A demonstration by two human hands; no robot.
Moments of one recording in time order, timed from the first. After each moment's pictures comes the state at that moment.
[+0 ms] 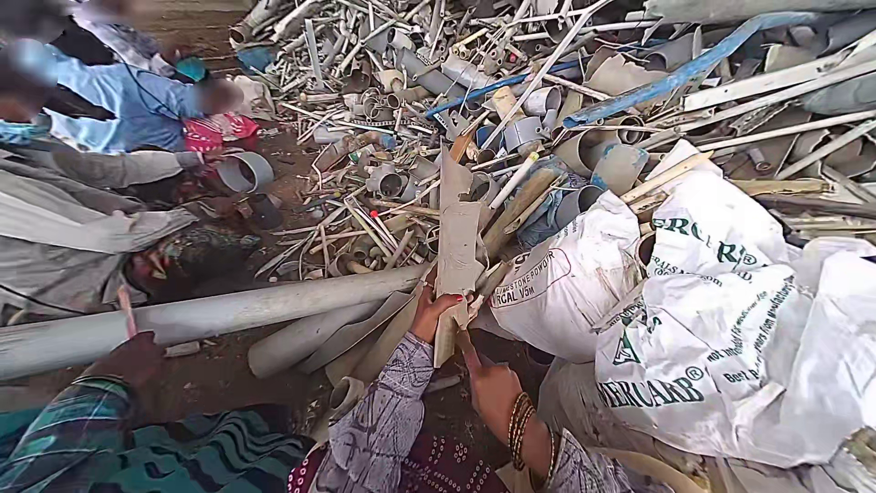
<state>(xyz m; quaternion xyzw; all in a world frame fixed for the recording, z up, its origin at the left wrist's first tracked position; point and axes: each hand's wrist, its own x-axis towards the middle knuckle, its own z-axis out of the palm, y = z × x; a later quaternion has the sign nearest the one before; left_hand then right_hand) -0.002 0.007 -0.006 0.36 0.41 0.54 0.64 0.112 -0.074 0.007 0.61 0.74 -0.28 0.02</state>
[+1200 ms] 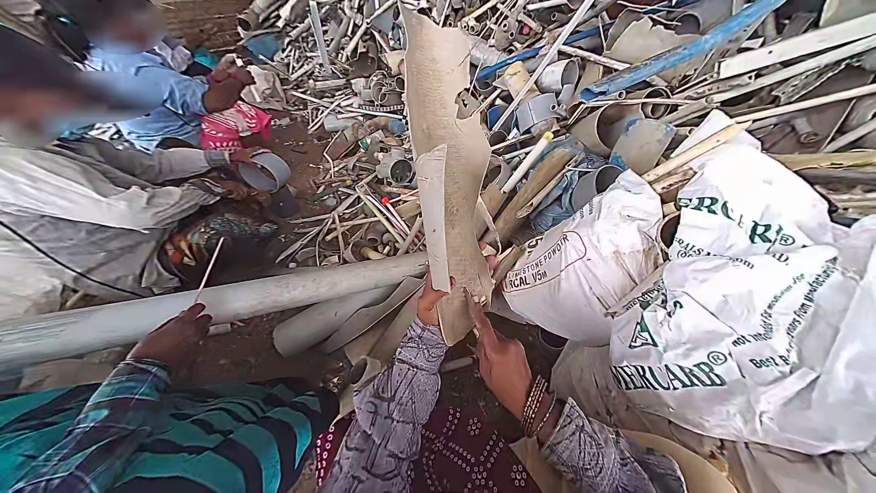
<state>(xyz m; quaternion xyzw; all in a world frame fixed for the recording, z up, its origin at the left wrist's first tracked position) -0.010 0.004 -0.035 0.32 0.16 0.70 0.62 0.105 -0.080 -0.057 0.49 0.76 -0.03 -0.42</state>
